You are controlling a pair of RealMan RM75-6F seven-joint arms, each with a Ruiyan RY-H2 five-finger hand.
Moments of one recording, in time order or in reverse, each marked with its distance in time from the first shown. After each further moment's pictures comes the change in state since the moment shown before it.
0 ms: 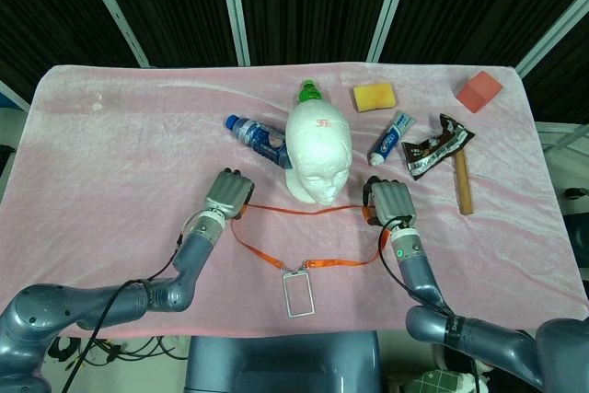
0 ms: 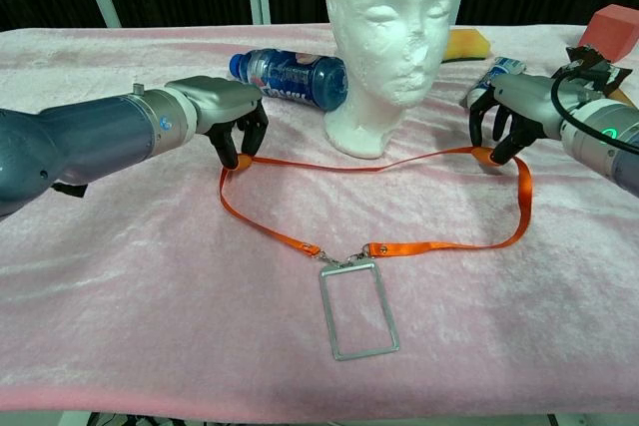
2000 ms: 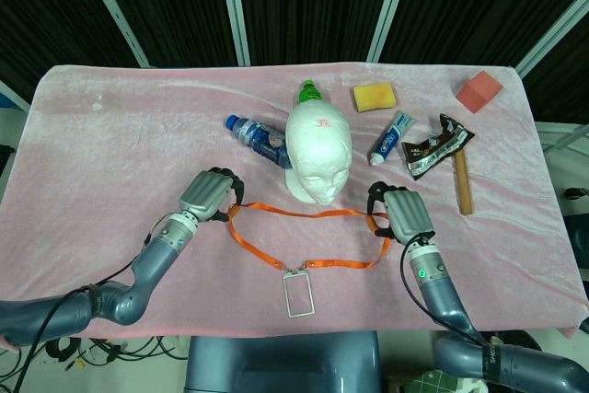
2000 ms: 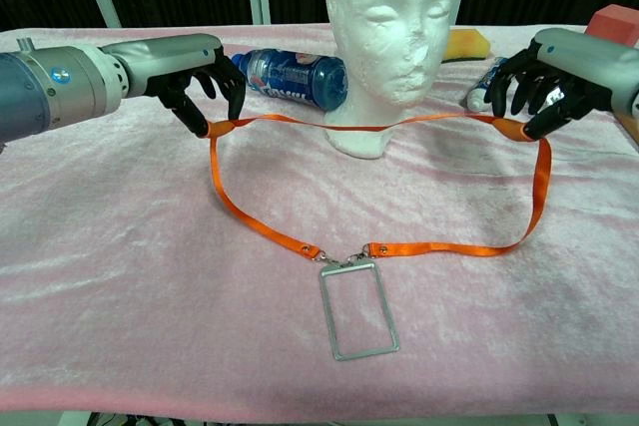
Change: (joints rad) left arm 0.184 0.258 -0.025 -0.277 0.394 -0.004 -0.459; right arm -0.123 0.209 -0.037 -0.343 -0.177 0.130 0.159
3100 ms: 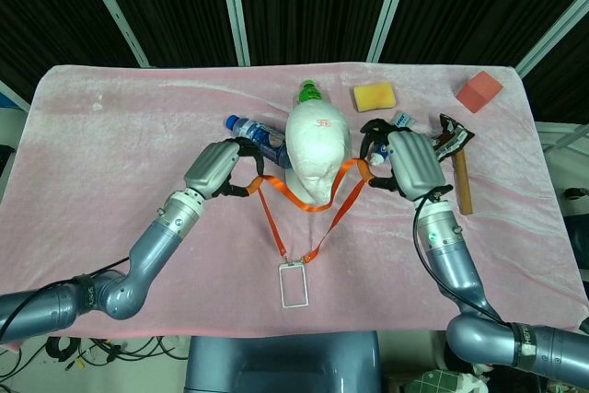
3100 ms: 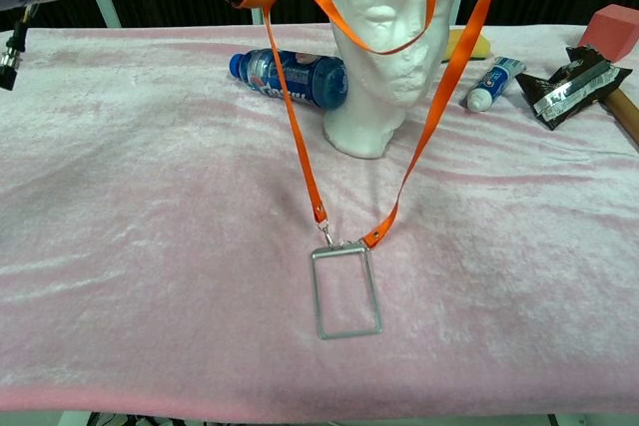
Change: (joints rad) left arm -0.035 0.127 -0.207 -0.210 -0.096 0.019 -0.173; right arm 0.131 0.272 0.295 -0.329 0.261 -0.010 -0.076
